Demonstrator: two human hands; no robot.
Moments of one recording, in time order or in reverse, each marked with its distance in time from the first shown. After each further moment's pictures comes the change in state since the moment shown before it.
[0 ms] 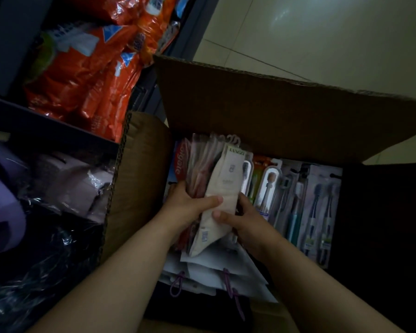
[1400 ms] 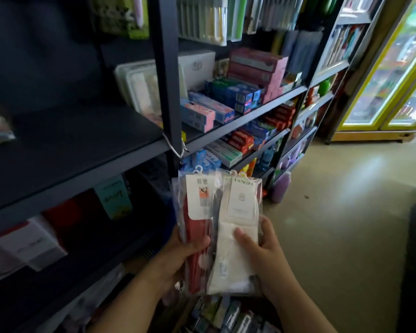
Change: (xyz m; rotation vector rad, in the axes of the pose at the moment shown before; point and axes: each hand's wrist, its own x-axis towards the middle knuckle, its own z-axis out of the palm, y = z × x) left_hand -0.621 0.251 -0.095 -0.555 -0.012 0.686; right_hand -0.581 -0.297 0.263 -0.319 -0.243 -0.752
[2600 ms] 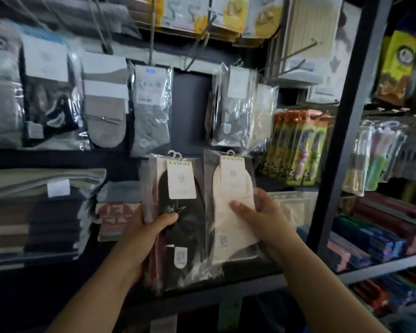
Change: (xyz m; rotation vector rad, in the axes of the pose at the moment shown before) left_hand -0.196 0.243 -0.154 0.095 0.774 0.702; right_hand 0.027 -0.179 0.320 -0.214 -0.598 -0.436
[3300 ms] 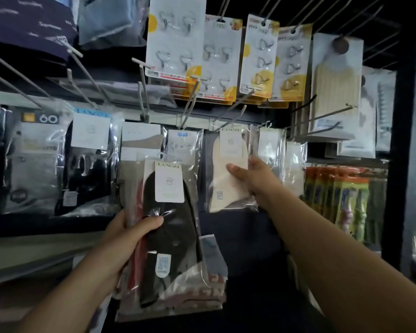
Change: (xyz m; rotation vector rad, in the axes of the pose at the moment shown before) left_hand 0.069 0.096 -0.072 -0.038 0.055 0.209; right_hand 0.177 -0.121 0.084 0.019 -0.036 -0.174
